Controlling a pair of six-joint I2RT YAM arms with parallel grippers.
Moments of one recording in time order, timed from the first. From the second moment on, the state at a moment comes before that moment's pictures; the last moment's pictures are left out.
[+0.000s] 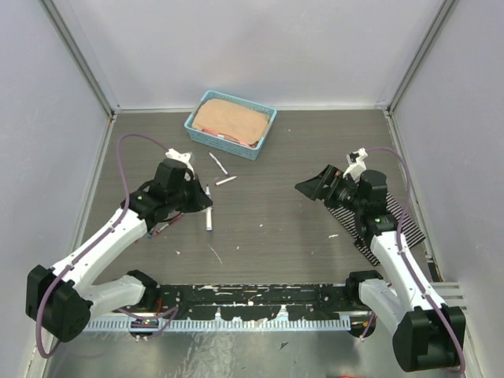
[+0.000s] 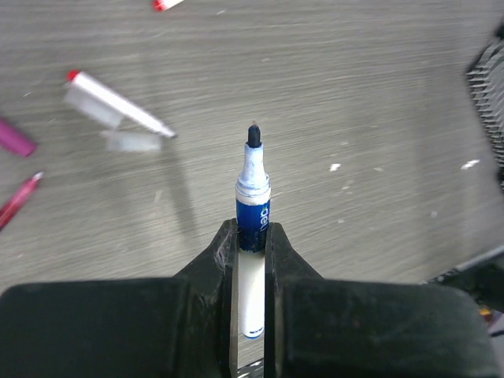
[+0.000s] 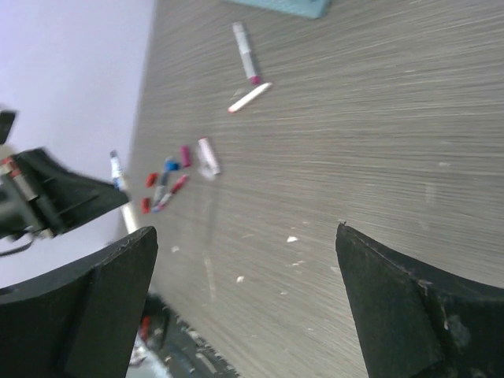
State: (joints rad) left arm -0.51 1.10 0.83 -0.53 0.05 -0.55; right arm 0.09 0.86 0.58 -0.14 -0.52 0.64
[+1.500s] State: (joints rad) left arm -0.75 1.19 0.95 -0.18 0.14 -0.78; right arm 0.76 1.23 0.57 0.59 -0.27 0.79
